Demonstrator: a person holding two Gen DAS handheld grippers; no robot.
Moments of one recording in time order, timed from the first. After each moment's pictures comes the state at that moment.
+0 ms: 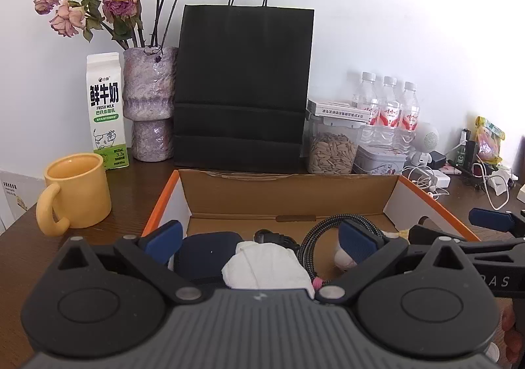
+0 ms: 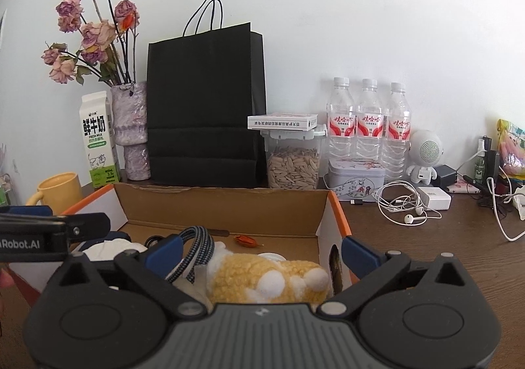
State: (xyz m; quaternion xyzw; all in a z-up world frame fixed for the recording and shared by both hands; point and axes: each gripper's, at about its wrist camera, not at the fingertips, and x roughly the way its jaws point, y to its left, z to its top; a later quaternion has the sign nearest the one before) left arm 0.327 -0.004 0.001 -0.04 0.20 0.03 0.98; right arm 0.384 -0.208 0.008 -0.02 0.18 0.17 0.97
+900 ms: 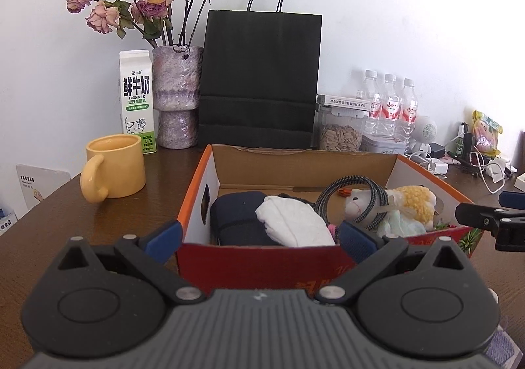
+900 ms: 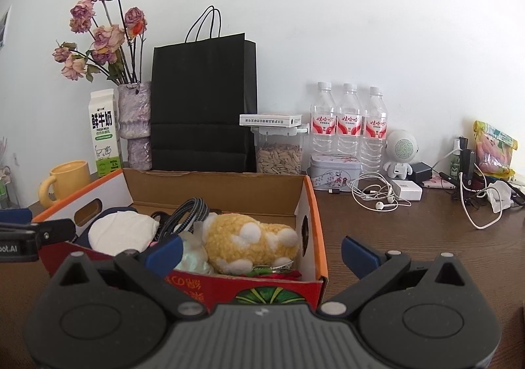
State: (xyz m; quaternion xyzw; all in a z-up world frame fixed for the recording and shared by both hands) left arm 0.254 0.008 -0.017 -0.04 0.19 0.05 0.98; right arm 0.322 -0.242 0.011 -0.03 0.18 0.16 0.97
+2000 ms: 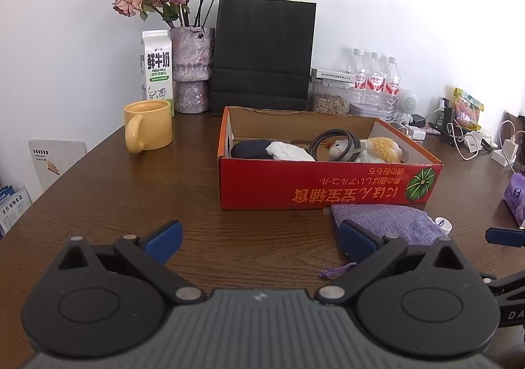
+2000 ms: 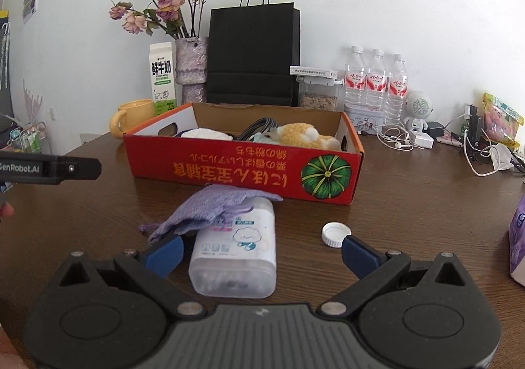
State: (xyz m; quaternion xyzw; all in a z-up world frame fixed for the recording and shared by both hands) left arm 0.143 0.015 -0.004 -0.04 0.24 0.04 0.97; right arm 0.178 -0.240 -0.008 -0.06 0.25 0.21 0.94
